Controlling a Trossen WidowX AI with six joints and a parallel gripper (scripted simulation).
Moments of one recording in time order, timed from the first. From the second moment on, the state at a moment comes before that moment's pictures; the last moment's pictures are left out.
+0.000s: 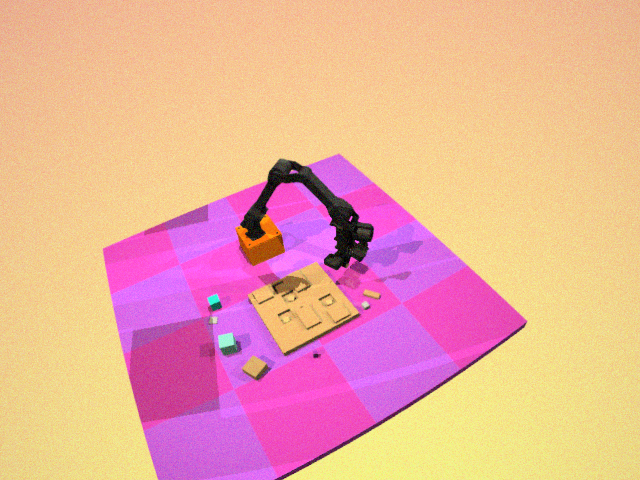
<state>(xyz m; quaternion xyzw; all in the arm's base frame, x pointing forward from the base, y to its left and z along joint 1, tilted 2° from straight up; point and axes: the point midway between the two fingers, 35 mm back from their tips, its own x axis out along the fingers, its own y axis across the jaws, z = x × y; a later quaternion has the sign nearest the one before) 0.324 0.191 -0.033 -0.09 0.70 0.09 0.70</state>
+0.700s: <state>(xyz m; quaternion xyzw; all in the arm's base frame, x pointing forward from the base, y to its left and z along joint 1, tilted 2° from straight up) 0.321 0.189 -0.062 -0.09 0.70 0.09 0.70</state>
